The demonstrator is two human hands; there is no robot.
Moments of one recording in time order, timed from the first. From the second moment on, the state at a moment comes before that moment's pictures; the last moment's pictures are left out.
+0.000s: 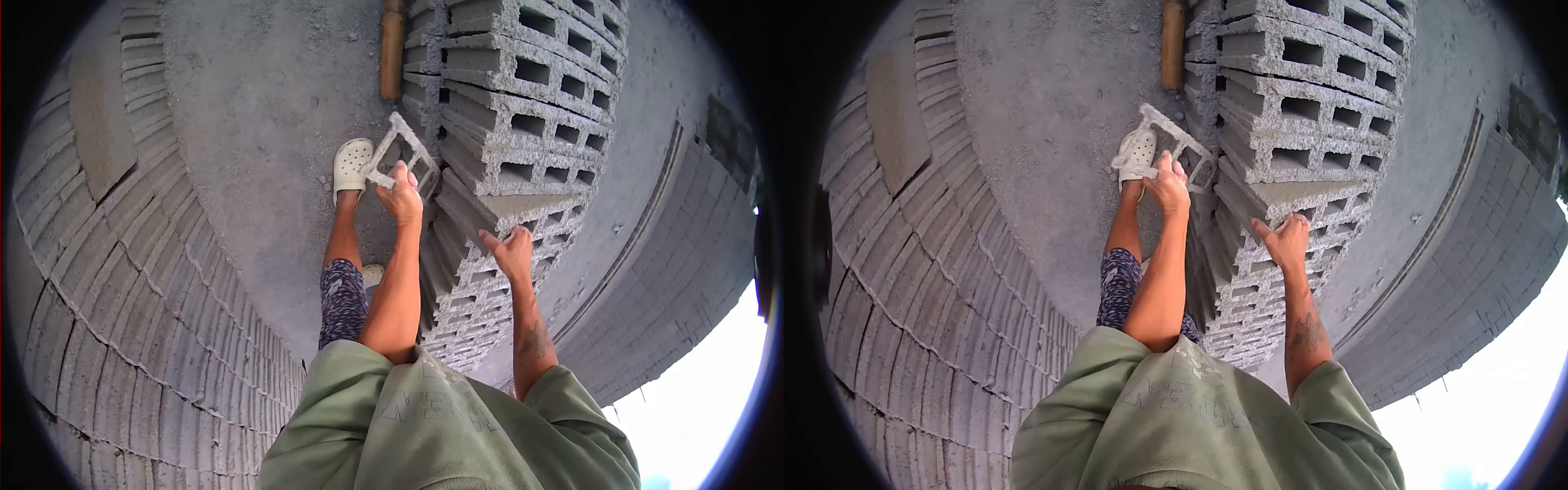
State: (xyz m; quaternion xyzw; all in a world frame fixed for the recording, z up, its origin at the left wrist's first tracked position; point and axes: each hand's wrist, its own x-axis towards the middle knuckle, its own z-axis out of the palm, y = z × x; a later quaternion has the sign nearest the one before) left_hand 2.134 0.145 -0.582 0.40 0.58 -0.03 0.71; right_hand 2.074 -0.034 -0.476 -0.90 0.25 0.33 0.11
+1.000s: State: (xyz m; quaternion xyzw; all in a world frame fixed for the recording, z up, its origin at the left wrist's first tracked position) left_hand 2.162 0.304 -0.426 0.33 0.38 0.16 0.85; right_hand 2.165 -0.029 -0.475 -0.93 0.21 0.26 0.14
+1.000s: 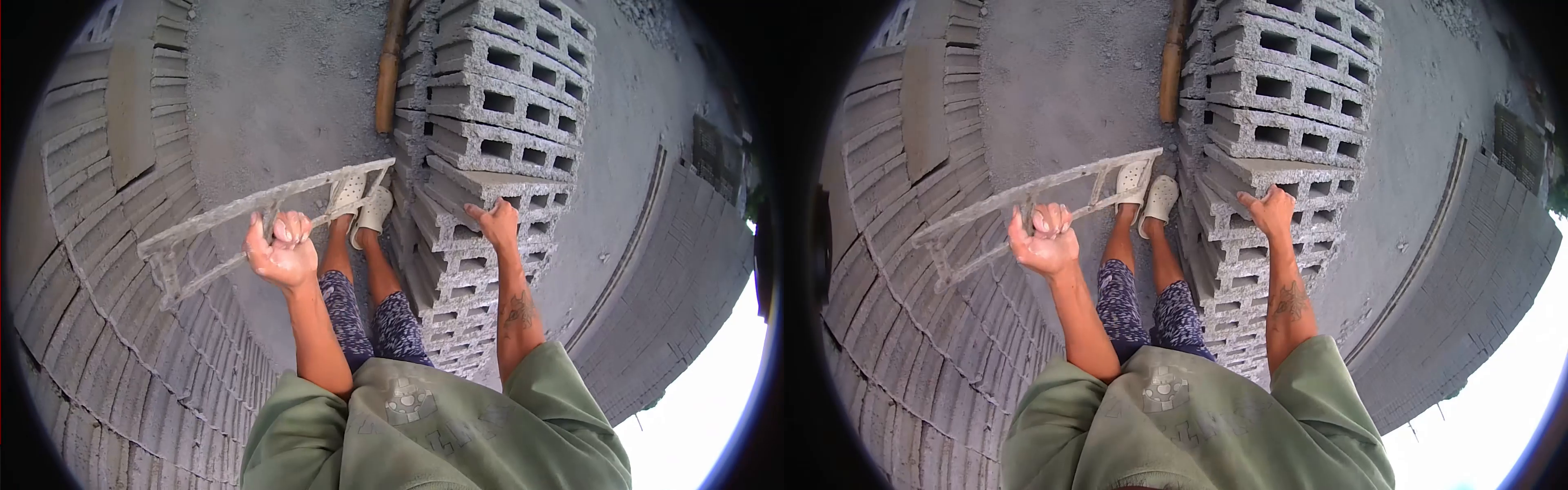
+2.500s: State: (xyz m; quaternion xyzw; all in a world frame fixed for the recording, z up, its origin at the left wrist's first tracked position) left_hand 2.248 0.247 -0.510 0.30 0.50 0.13 0.80; right_hand 2.265 0.004 -0.534 -0.93 0.21 0.29 0.02
